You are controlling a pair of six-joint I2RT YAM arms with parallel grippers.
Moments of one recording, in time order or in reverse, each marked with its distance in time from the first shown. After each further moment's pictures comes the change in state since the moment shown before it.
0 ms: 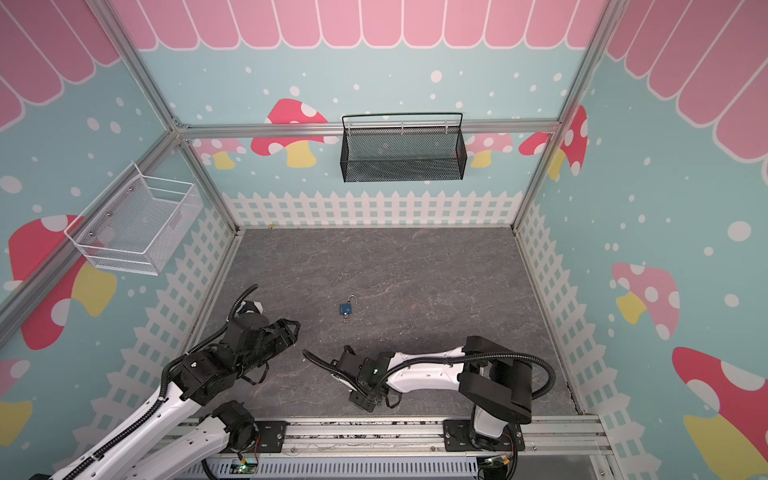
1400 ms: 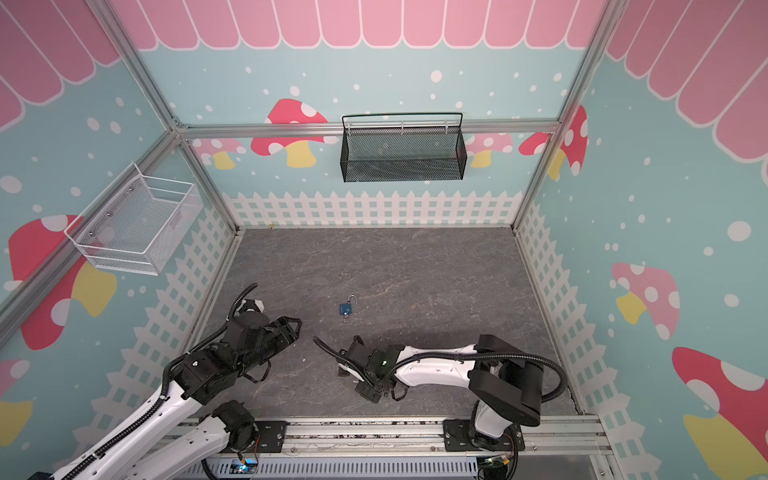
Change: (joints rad) left arm 0.000 0.010 0.001 0.041 0.016 -0.015; right arm -0.084 -0.080 -0.044 0.011 0.003 -0.018
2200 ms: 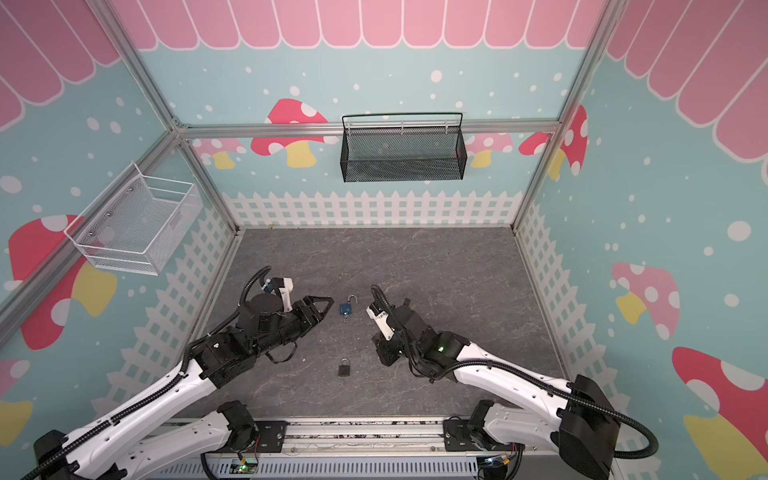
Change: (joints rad) left arm -0.143 0.205 0.119 0.372 0.145 -0.090; right arm -0.262 -0.457 -0.097 0.169 -0.047 0.134
